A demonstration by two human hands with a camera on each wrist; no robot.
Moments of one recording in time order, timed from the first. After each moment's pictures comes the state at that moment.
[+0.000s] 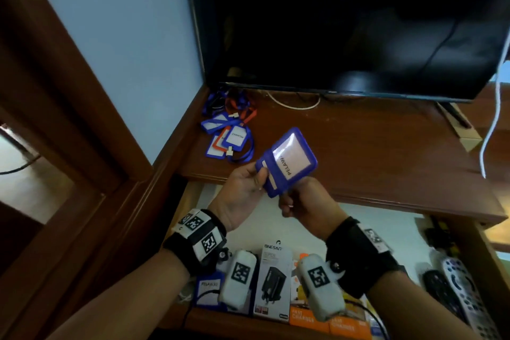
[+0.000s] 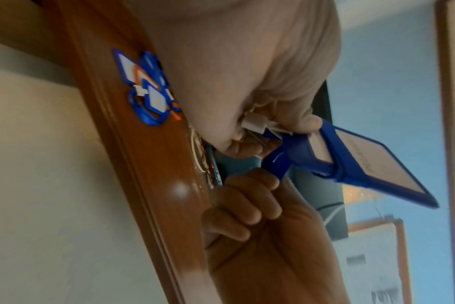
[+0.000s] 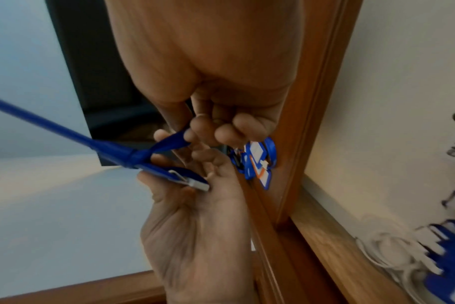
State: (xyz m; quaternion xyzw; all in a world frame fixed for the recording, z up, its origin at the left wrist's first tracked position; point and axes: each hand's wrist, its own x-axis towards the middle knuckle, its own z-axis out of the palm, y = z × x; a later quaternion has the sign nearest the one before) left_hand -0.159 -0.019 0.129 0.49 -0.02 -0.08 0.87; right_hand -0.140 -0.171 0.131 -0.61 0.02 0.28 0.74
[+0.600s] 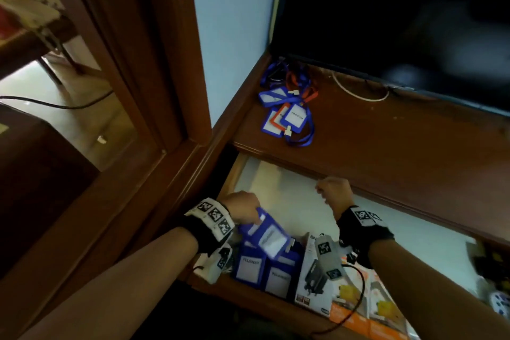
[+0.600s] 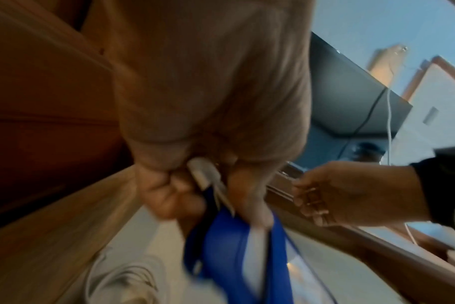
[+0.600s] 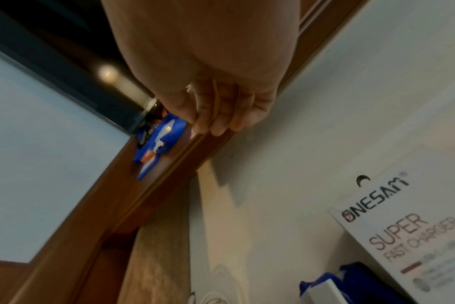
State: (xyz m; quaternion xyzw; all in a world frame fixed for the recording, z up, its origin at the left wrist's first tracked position) left_hand -0.180 0.117 0.029 0.91 0.03 -0.34 0.24; right_hand -0.098 -0.092 0.037 -0.85 0.11 0.18 0.48
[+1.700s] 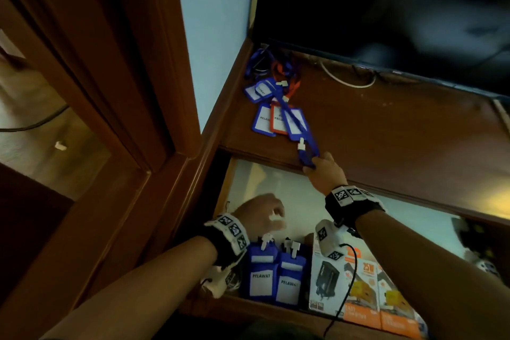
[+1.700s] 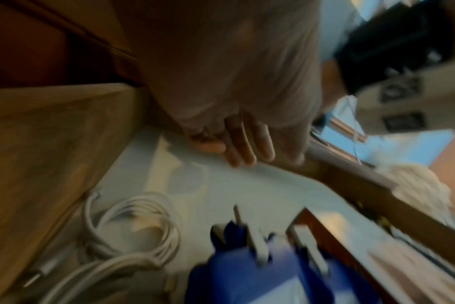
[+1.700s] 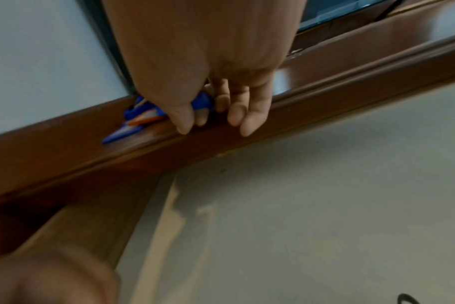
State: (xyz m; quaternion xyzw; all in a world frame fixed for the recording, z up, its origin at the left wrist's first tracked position) left_hand -0.156 0.115 -0.032 0.89 -0.14 -0.19 0.38; right_hand -0.047 -0.057 0.027 -0.98 -0.04 0.17 0.12
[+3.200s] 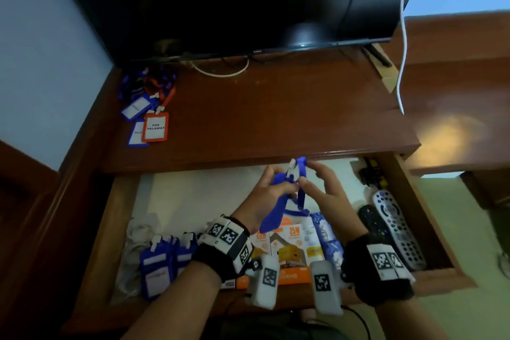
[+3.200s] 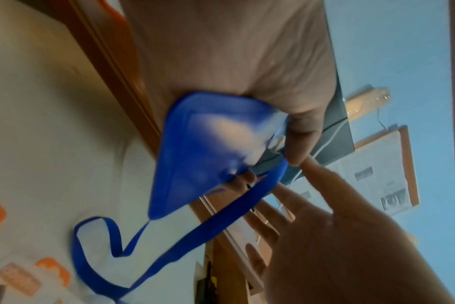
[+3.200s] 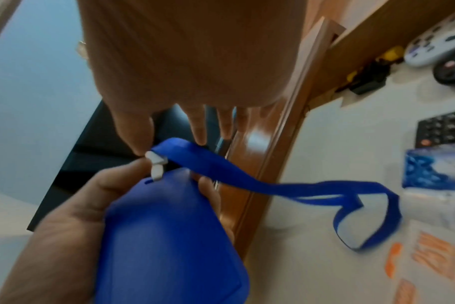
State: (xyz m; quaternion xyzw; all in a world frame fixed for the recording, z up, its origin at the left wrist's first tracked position) left_hand -0.172 -0.202 0.089 0.65 0.04 -0.26 0.72; right_hand -0.193 -0.354 0.077 -0.78 0.05 0.05 0.62
